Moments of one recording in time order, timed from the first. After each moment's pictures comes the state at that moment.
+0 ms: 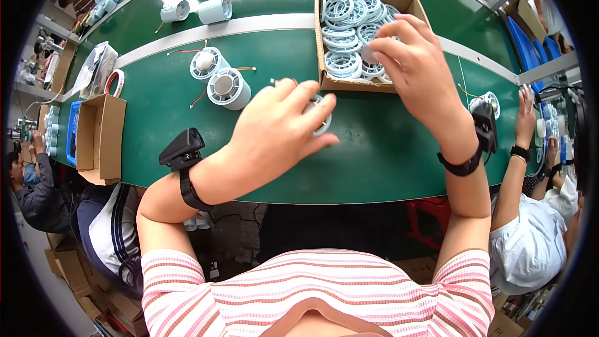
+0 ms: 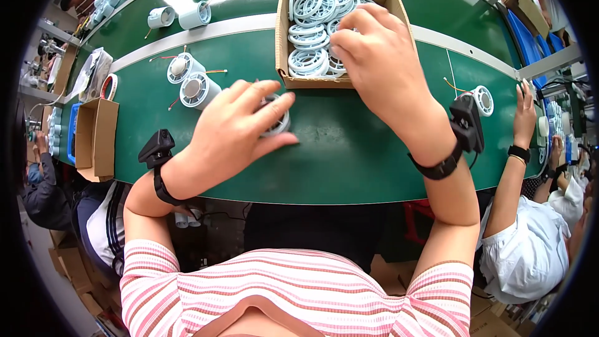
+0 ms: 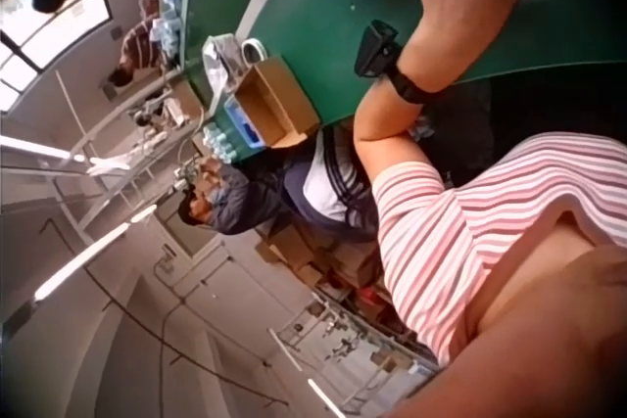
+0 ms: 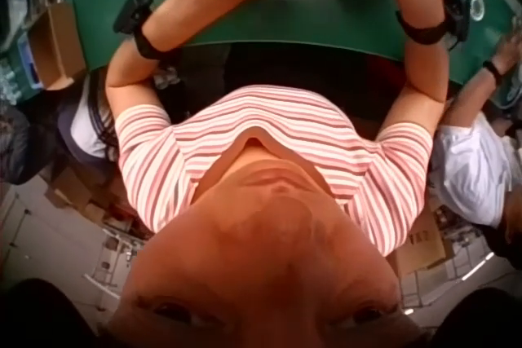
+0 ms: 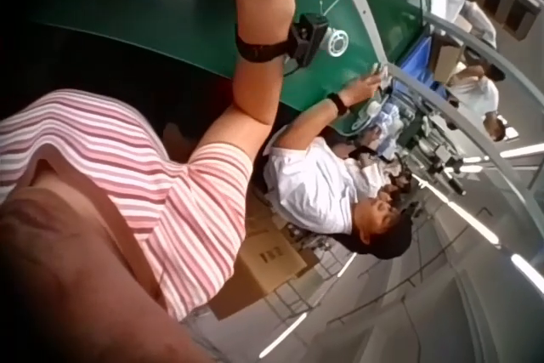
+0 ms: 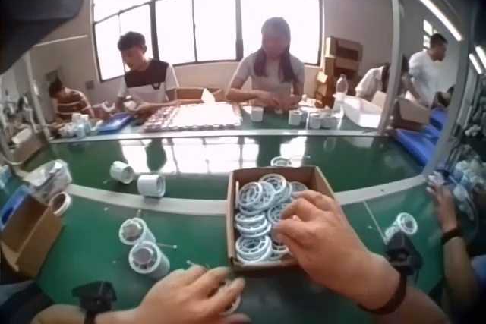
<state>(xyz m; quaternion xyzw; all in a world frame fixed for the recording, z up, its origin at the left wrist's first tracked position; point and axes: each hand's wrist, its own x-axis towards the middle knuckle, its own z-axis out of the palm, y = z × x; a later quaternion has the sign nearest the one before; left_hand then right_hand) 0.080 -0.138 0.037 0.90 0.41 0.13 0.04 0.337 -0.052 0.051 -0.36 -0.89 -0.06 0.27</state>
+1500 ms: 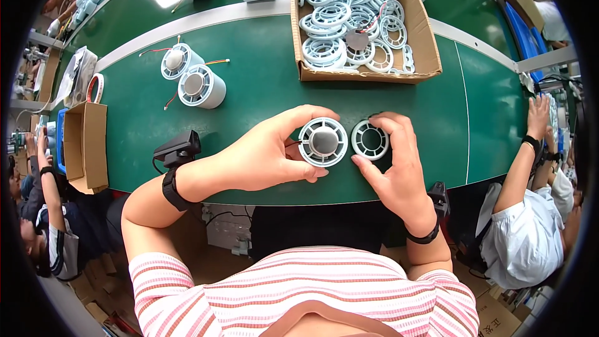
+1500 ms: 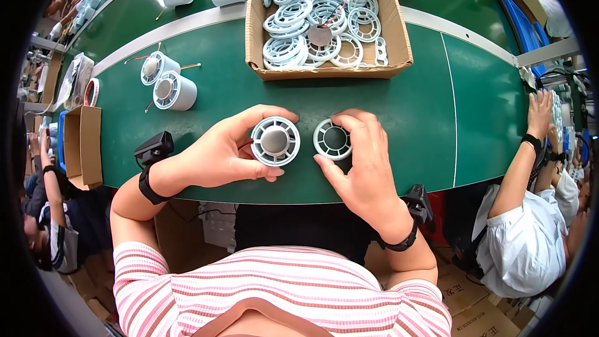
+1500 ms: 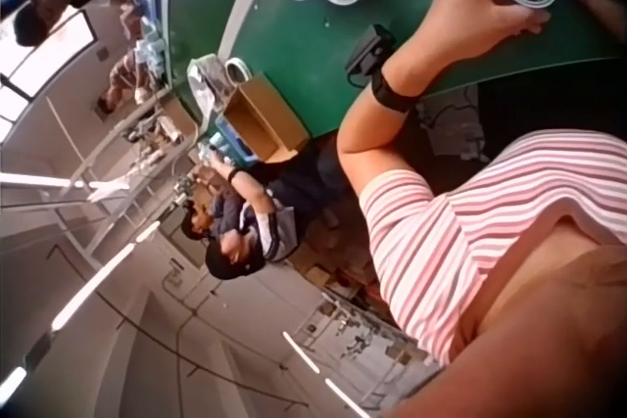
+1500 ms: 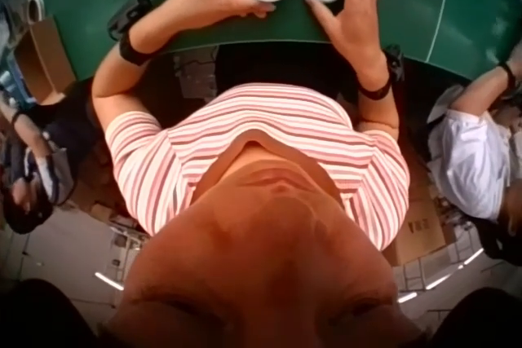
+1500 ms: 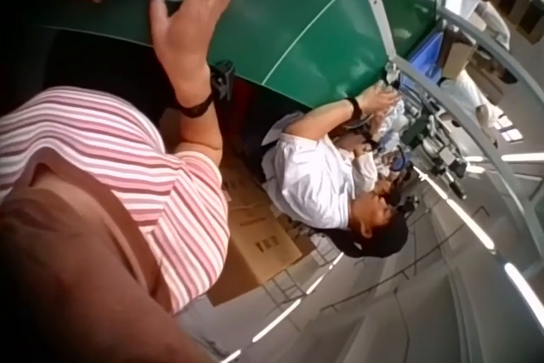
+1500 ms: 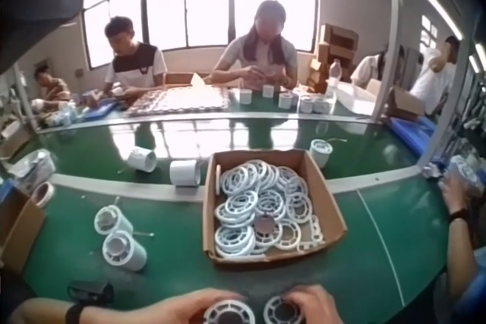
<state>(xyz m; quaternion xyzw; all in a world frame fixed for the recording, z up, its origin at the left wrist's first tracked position) 0.094 -0.147 0.027 0.51 0.39 0.17 0.75 0.355 -0.193 -0.003 -0.51 -0.78 0.23 0.29</state>
